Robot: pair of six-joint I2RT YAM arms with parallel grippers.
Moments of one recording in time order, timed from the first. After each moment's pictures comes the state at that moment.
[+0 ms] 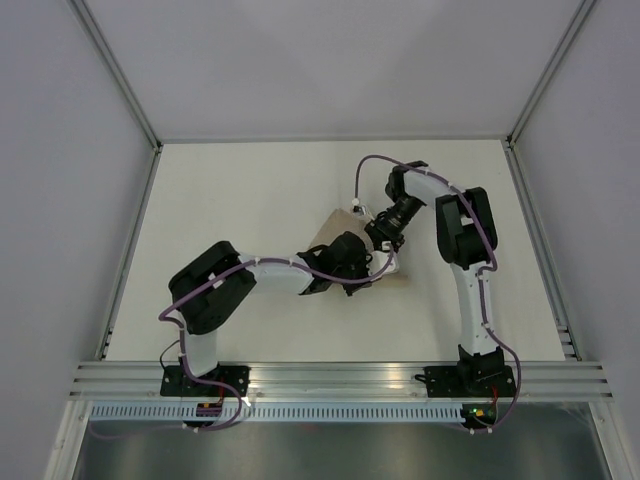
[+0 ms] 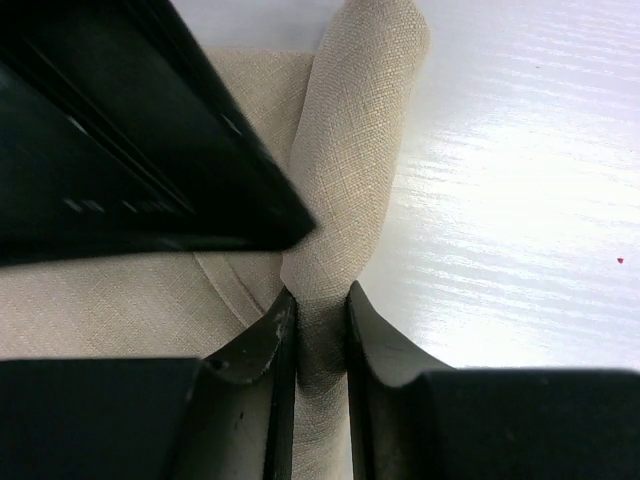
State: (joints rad) left arm -0.97 1.88 1.02 0.13 0.20 0.37; right arm 0.30 2.39 1.82 -1.52 -0.77 -0.91
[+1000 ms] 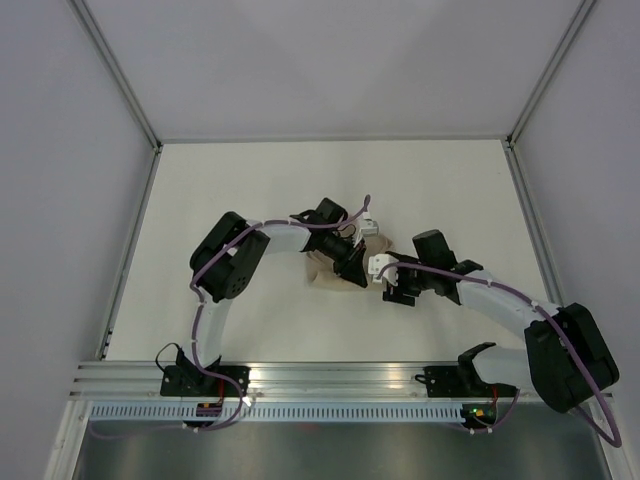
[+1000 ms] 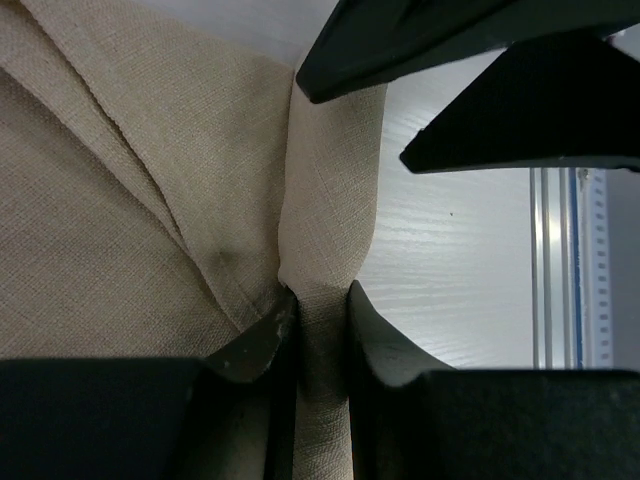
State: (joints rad) left arm -0.69 2.13 1.30 -0.17 0.96 0.25; right arm 0.40 1.25 0.57 -0.30 -0.51 -0.97
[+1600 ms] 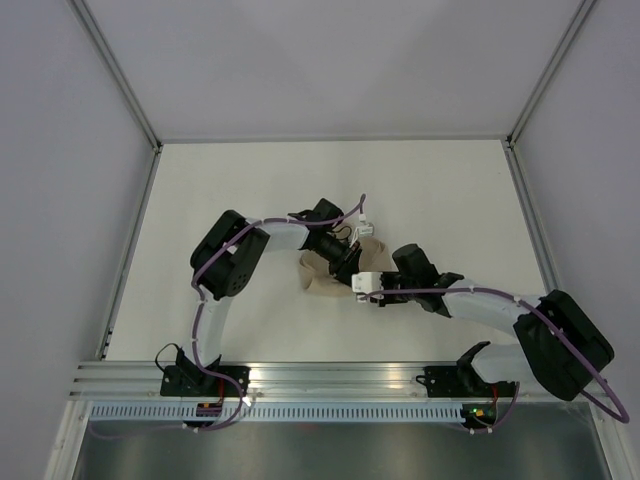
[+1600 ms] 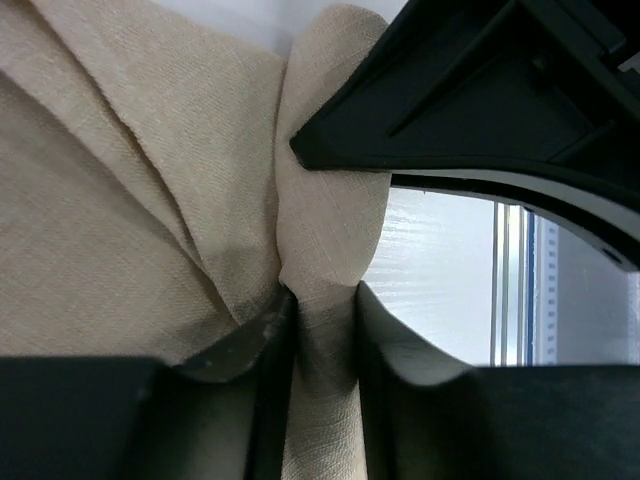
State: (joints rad) left arm -0.67 2.16 1.33 -0.29 1.06 0.23; right arm 0.62 1.28 0.44 -0.02 -0.29 -0.99
